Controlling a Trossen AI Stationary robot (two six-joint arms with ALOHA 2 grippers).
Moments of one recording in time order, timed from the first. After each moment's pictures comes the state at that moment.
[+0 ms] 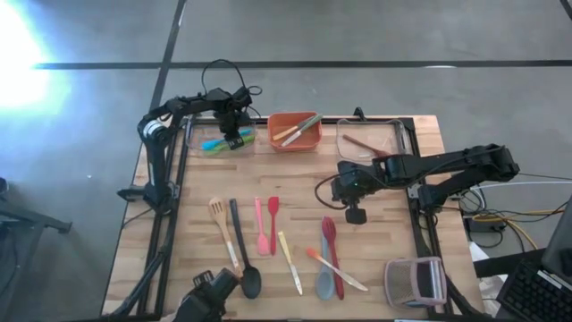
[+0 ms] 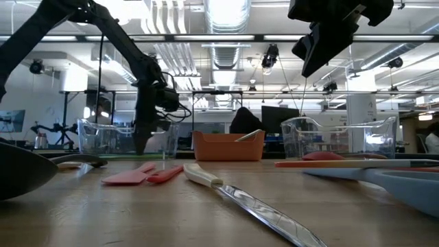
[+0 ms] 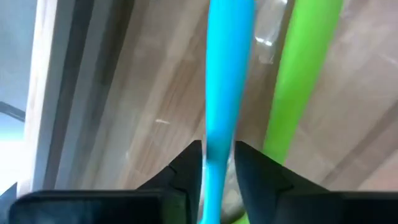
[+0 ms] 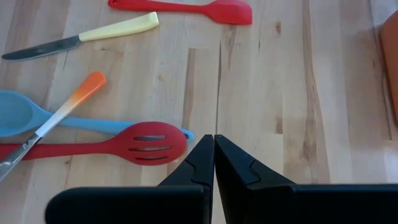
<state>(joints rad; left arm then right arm) 0.91 1.96 1.38 -0.93 -0.11 0.45 0.05 1.30 1.01 -0.70 -0.02 0.00</state>
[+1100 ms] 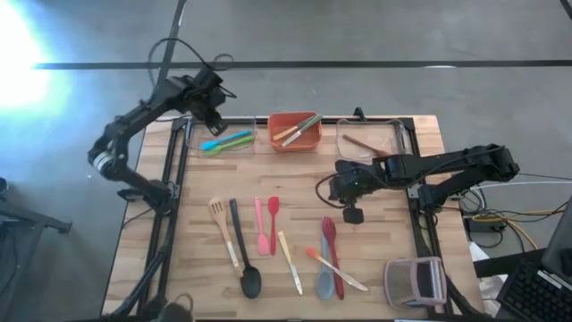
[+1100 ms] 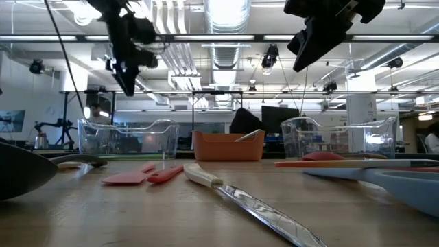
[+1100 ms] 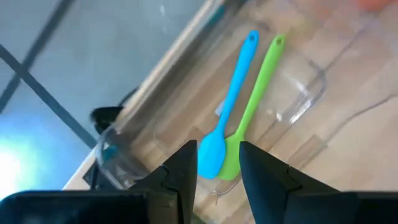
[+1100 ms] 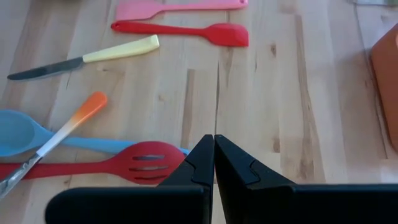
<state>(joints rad) 0.90 1.42 1.39 -1.12 -0.15 0.22 0.05 1.30 1.01 -0.63 -0.02 0.00</state>
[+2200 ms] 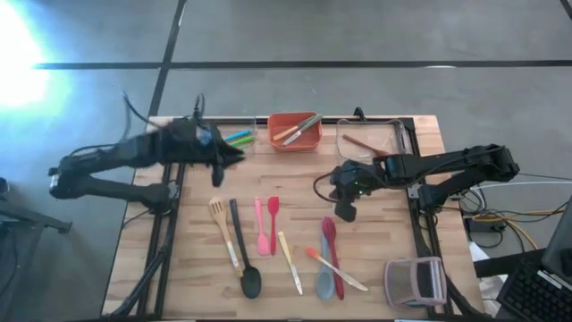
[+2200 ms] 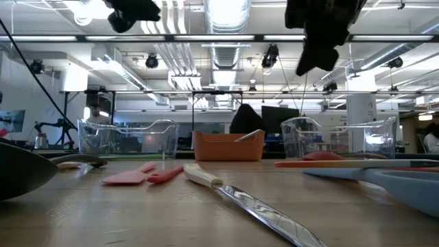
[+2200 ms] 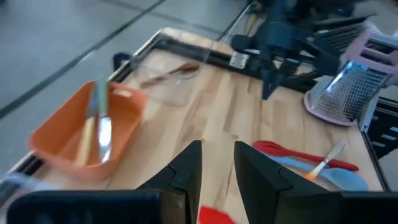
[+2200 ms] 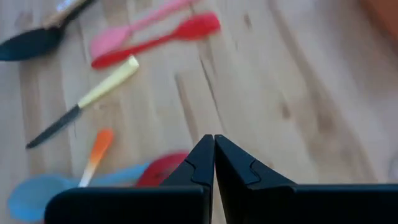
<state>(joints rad) 0.20 0.87 1.00 -0.50 0.00 -0.17 0.05 1.30 1.01 -0.66 0.02 0.41</state>
